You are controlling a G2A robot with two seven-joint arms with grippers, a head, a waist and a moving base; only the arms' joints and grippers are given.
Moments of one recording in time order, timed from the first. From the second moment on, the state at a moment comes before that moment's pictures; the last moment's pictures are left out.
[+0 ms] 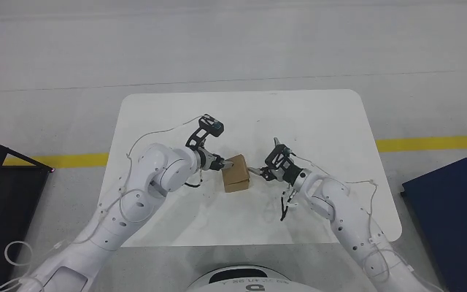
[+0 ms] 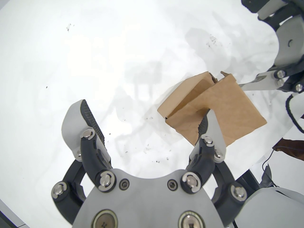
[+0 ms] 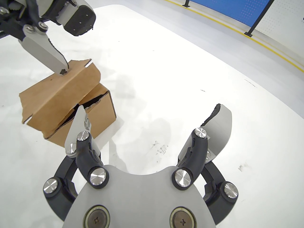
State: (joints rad) left arm 1.09 -1.09 -0.89 -1.78 0.91 0.05 -1.07; right arm -1.47 -1.12 1.14 -1.59 -1.35 -0.43 0.02
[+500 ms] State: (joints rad) left arm 1.10 -1.10 -0.90 -1.78 0.92 0.05 -1.07; right arm -1.49 -1.12 1.12 -1.60 -1.36 -0.43 0.01
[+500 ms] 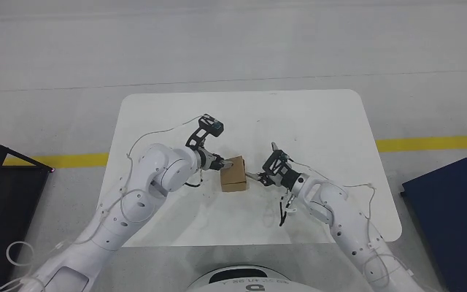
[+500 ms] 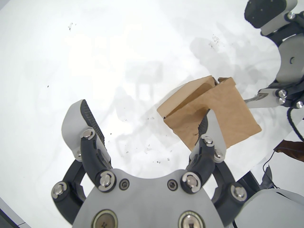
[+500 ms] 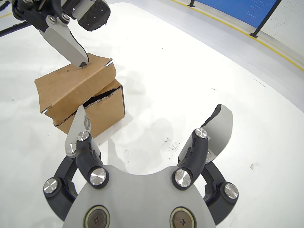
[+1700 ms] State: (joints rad) left arm 1.17 -1.09 -0.97 -1.80 0.94 0.04 -1.10; right arm -1.49 -1.13 1.10 -1.63 -1.37 -0.43 0.00
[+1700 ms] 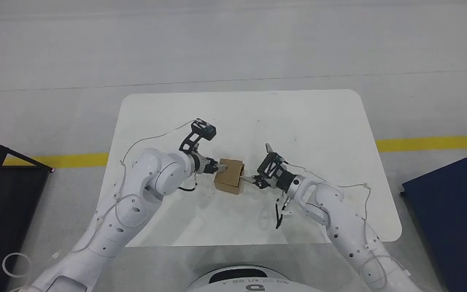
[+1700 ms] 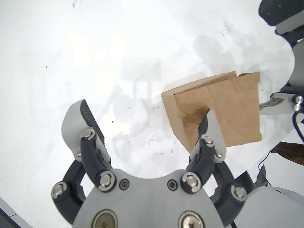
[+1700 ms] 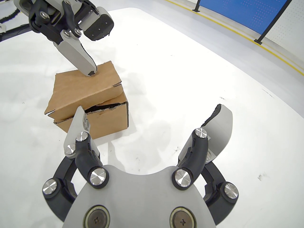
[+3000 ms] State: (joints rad) left arm 1.20 -1.10 -0.99 -1.80 0.94 0.04 -1.10; right arm -1.38 -1.16 1.05 -1.57 -1.36 -0.37 0.05
